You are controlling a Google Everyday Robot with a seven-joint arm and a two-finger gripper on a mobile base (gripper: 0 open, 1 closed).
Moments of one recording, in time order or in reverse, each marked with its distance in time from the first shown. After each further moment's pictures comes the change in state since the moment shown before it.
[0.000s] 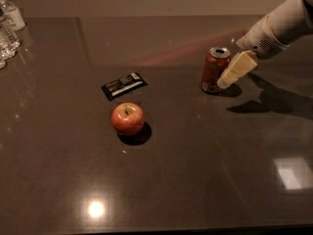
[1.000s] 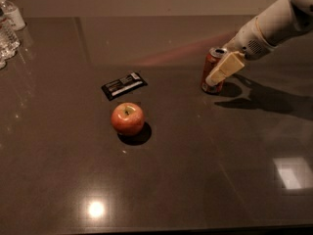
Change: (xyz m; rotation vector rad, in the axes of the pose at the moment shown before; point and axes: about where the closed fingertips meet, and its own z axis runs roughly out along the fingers) arm -0.020 0.010 0.017 -0.034 -0.042 0.000
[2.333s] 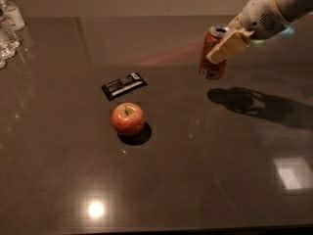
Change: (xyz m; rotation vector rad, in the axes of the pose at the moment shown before) arm -0.049 0.033 -0.059 -0.007 -0.066 -0.046
